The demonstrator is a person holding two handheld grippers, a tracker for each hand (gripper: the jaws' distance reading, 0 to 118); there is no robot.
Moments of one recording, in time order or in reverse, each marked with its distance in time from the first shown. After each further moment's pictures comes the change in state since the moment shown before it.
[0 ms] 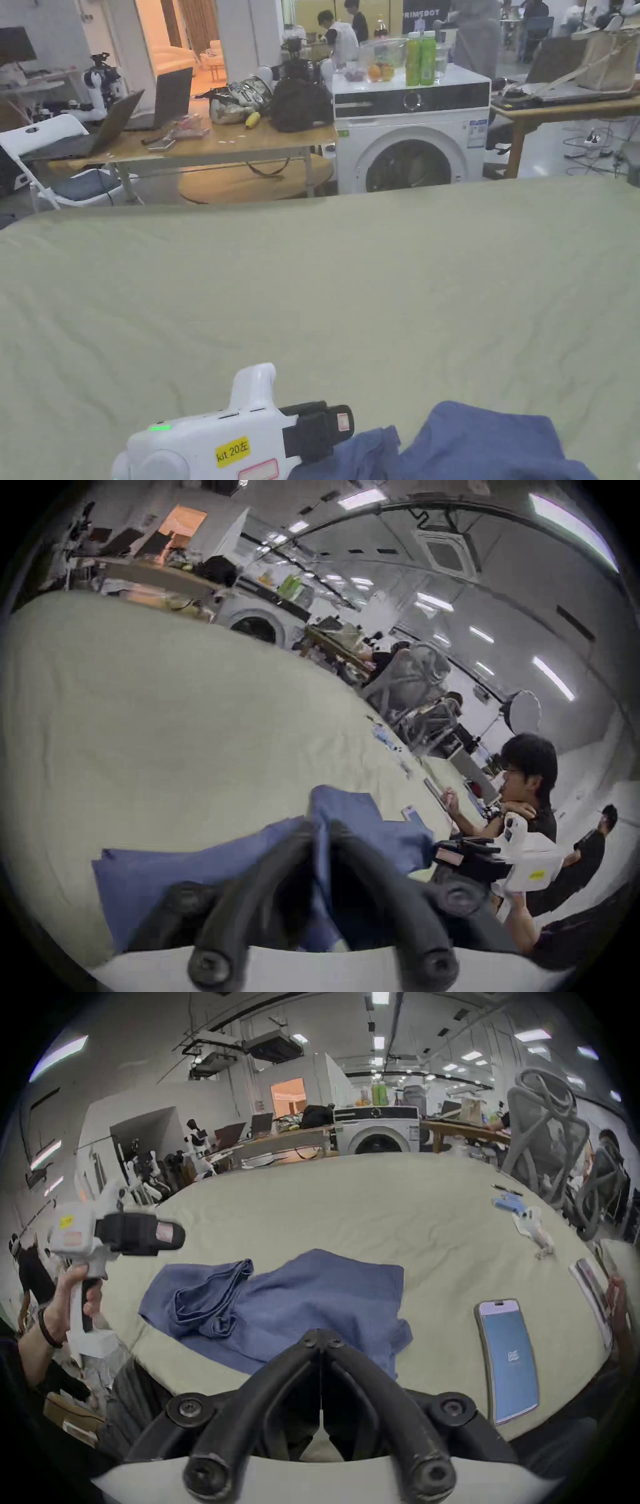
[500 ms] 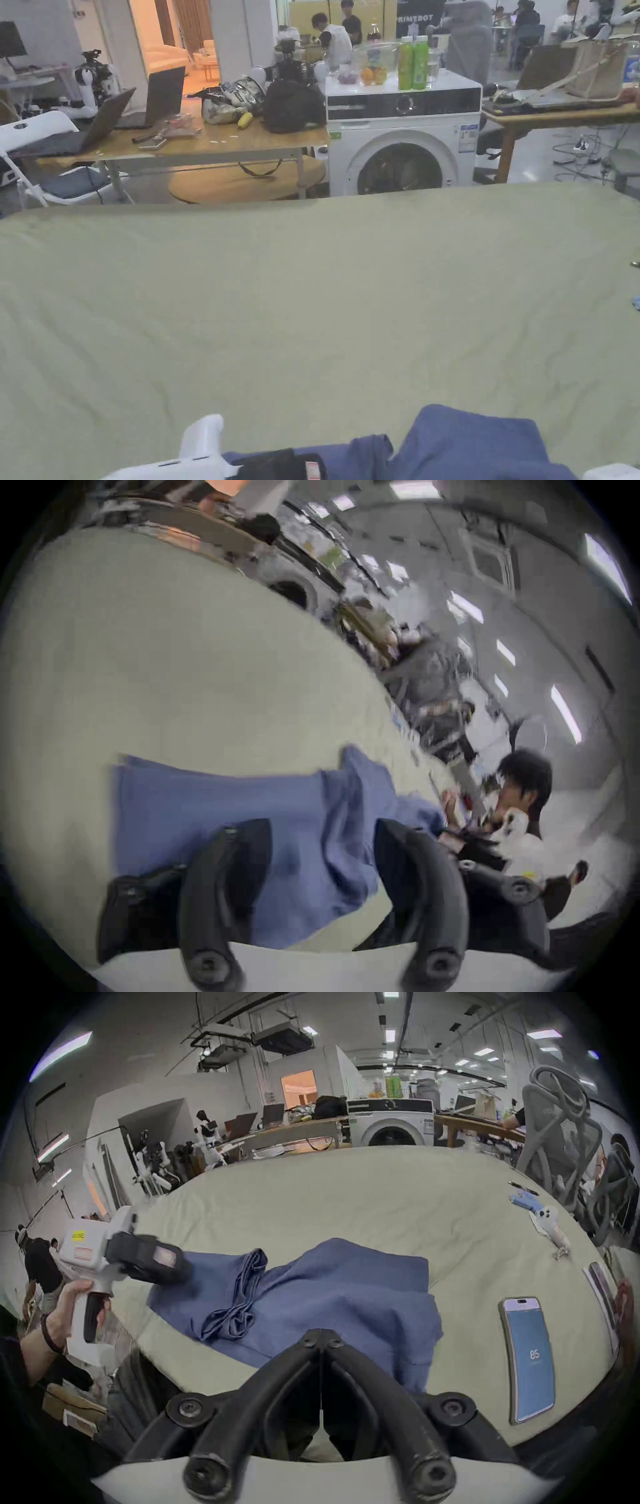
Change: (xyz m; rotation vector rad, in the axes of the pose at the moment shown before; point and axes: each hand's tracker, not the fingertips) left arm -0.050 -0.032 0.046 -0.016 -0.004 0.207; right arm -0.020 -0.004 -0.009 -0.030 0.041 0.057
